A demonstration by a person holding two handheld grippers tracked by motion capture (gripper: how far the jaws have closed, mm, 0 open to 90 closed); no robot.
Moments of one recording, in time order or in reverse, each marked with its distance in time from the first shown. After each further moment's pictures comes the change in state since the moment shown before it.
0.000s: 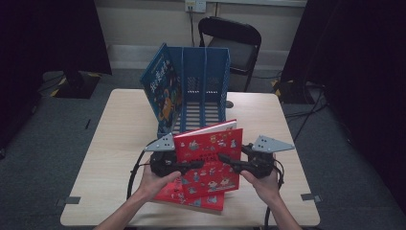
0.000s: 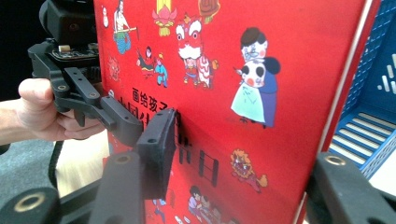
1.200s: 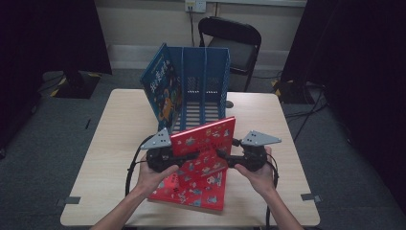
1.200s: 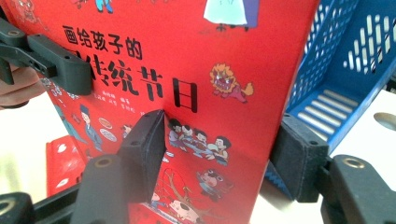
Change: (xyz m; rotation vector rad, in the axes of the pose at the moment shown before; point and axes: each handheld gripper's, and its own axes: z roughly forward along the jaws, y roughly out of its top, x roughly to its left) left arm 0.008 0.007 -0.011 -0.038 0.130 0.064; right arm -0.017 -0.004 0.029 0.108 -0.127 -0.045
